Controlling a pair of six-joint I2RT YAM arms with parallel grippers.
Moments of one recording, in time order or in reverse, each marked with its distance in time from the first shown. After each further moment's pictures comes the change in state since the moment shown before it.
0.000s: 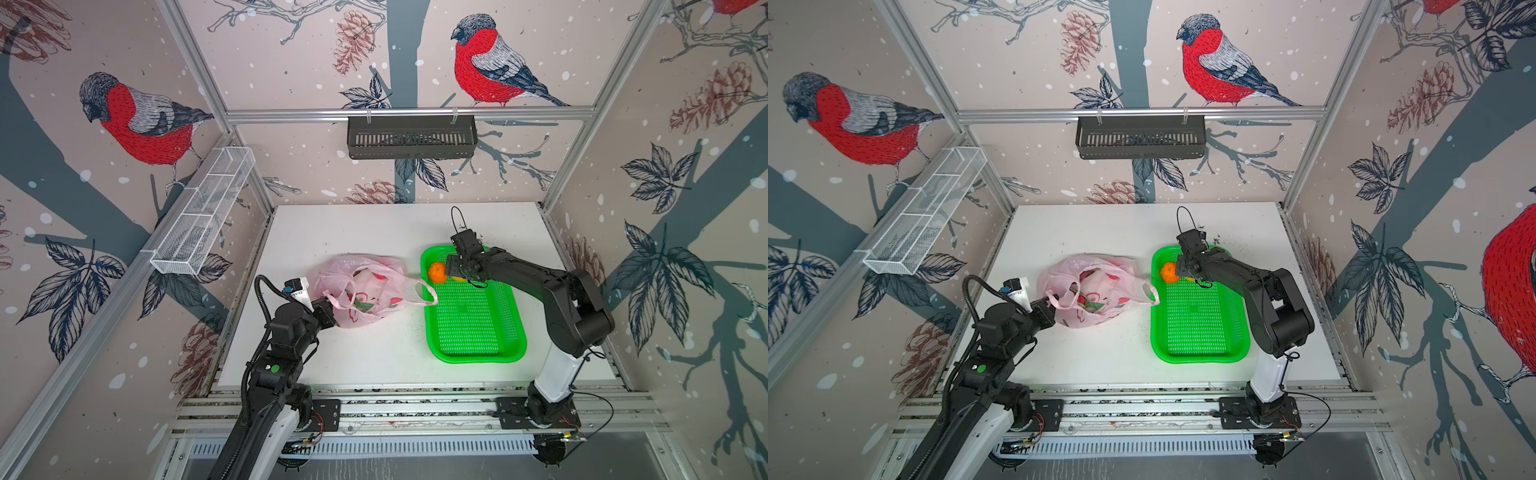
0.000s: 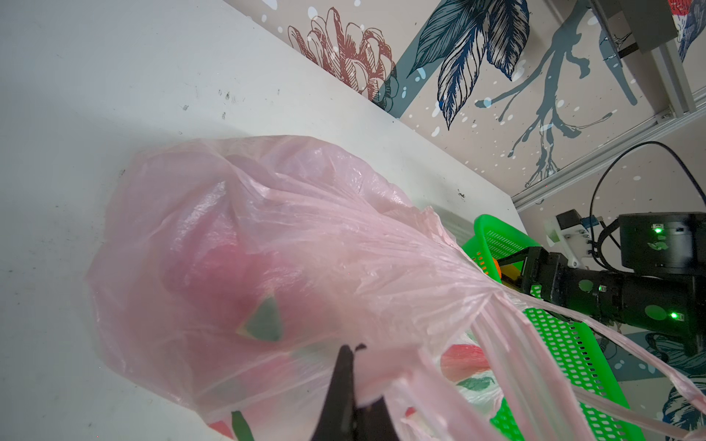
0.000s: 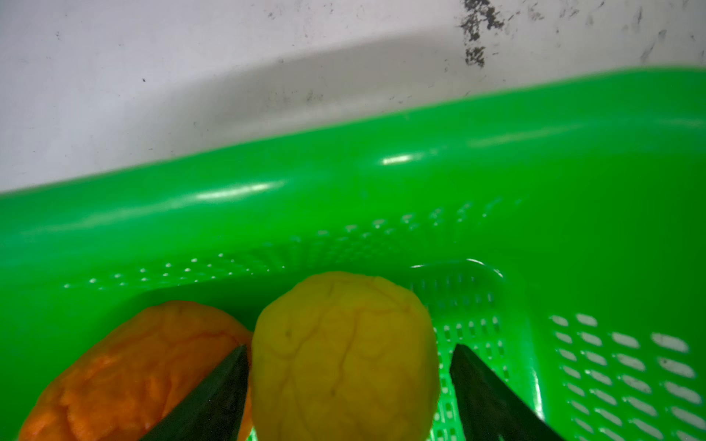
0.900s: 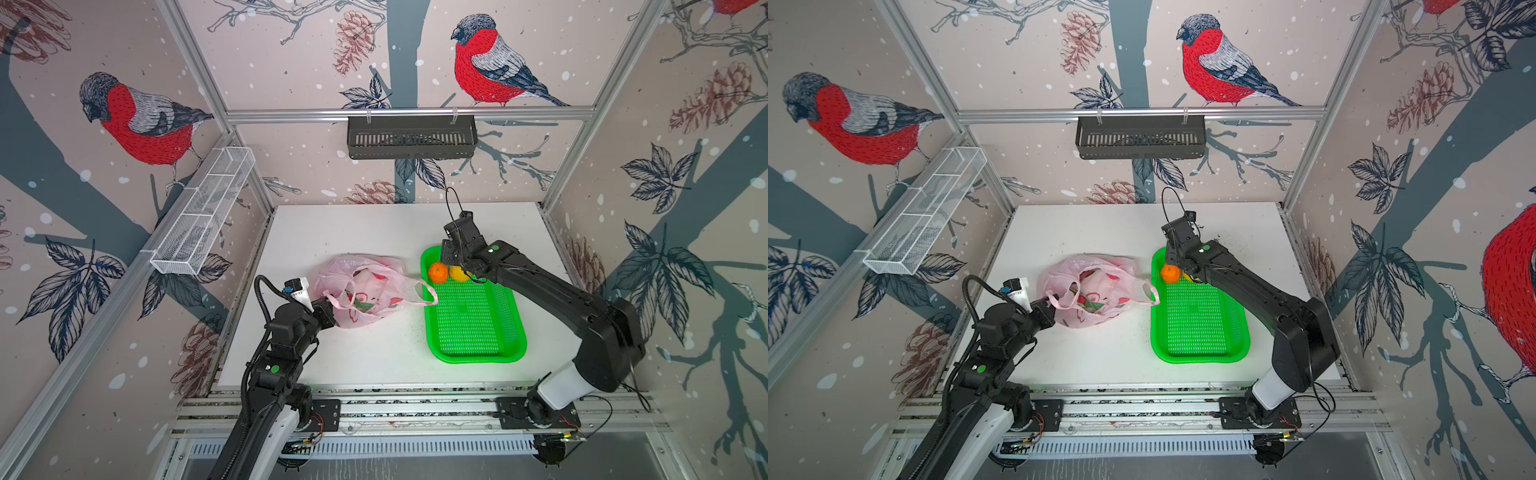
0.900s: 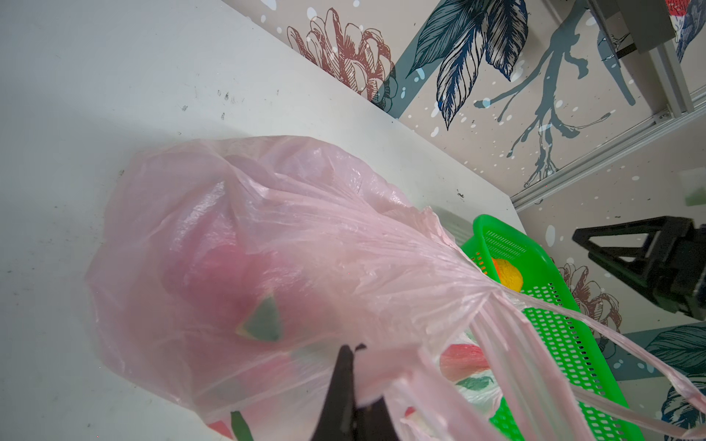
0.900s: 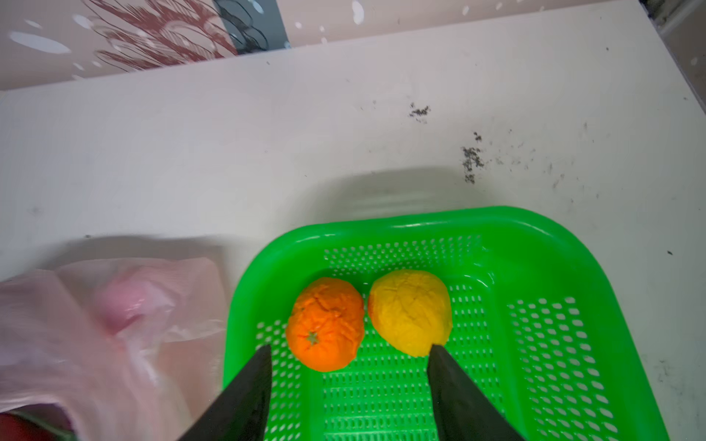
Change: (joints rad) left arm 0.000 -0.003 -0.001 0.000 0.005 0.000; right arm 0.200 -0.244 0.160 -0.150 0.150 0.016
